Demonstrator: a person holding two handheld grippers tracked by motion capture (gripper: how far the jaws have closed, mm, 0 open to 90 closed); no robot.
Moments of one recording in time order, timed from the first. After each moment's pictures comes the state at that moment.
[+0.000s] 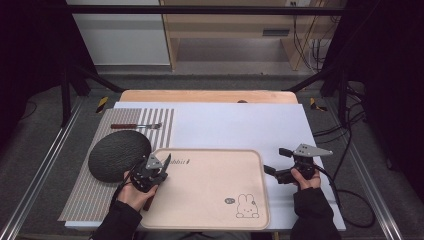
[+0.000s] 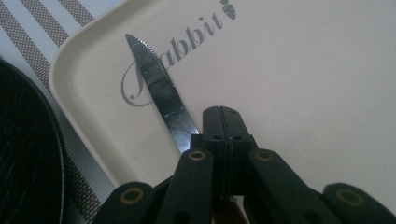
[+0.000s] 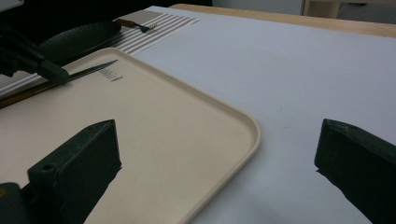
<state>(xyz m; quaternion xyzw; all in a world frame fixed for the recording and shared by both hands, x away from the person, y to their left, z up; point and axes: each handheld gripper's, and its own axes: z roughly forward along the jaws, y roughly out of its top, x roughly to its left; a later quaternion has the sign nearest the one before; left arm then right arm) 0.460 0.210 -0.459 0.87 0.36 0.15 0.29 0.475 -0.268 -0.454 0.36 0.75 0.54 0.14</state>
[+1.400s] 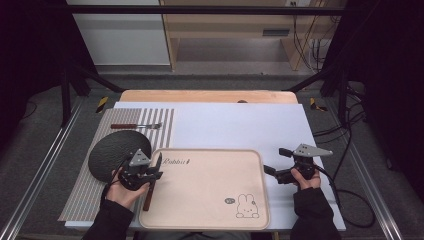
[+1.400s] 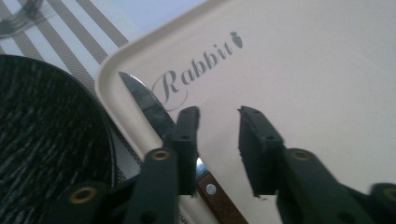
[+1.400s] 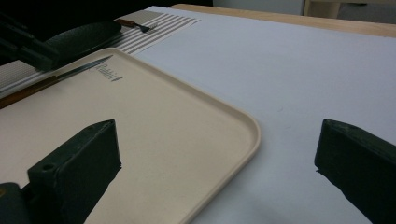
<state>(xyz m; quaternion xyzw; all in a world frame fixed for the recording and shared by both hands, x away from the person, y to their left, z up) 0.455 0.238 -0.437 0.85 0.37 0.15 0.35 0.475 -0.268 -0.454 0.36 0.75 0.54 0.13</state>
